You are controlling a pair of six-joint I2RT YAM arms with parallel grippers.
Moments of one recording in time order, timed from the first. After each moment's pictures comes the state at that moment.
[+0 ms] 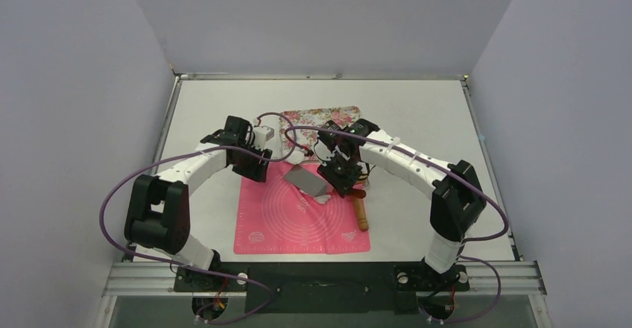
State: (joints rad) left arm -0.26 1.55 0.97 -0.57 0.22 0.14; right arm 0.79 1.75 1.46 -1.15 -0.11 -0.16
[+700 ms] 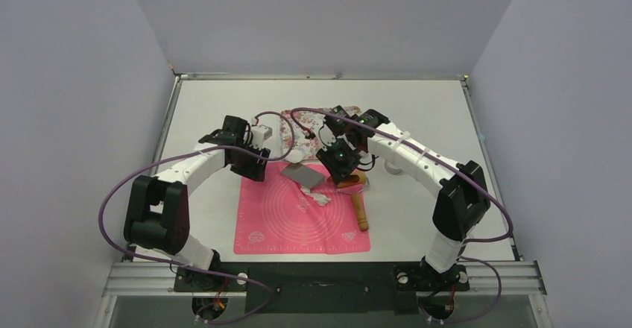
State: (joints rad) left arm -0.25 1.55 0.97 -0.57 0.21 0.14; right arm 0.73 1.74 1.54 -1.08 -0.19 -0.14
